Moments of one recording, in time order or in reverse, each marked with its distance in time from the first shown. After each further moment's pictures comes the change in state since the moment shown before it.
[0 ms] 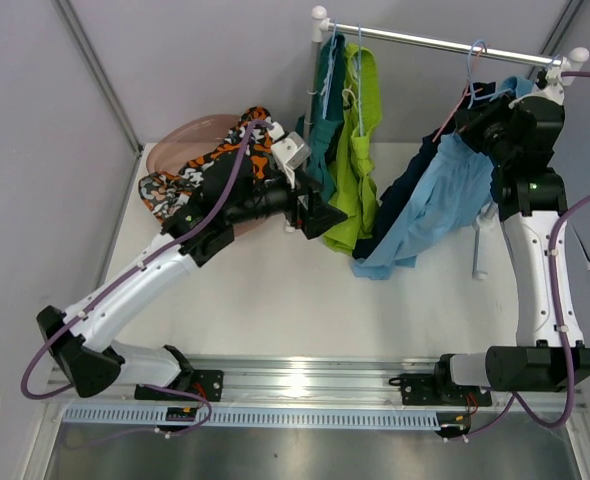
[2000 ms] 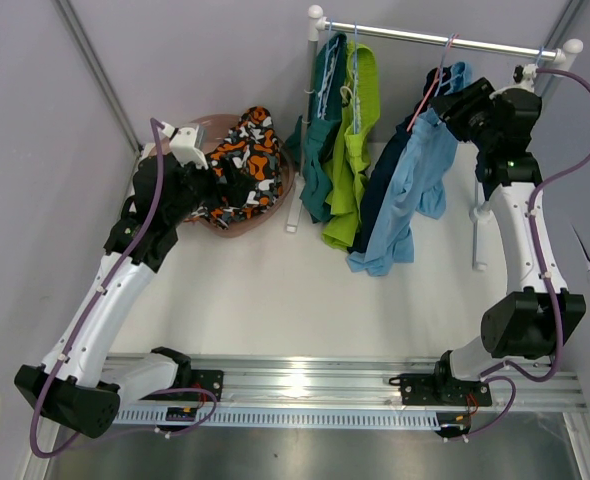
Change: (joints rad) left arm 0.429 -0.179 -0.155 -0.129 -0.269 -0.094; right arm -0.035 0.196 -0.029 0.249 -0.214 0.120
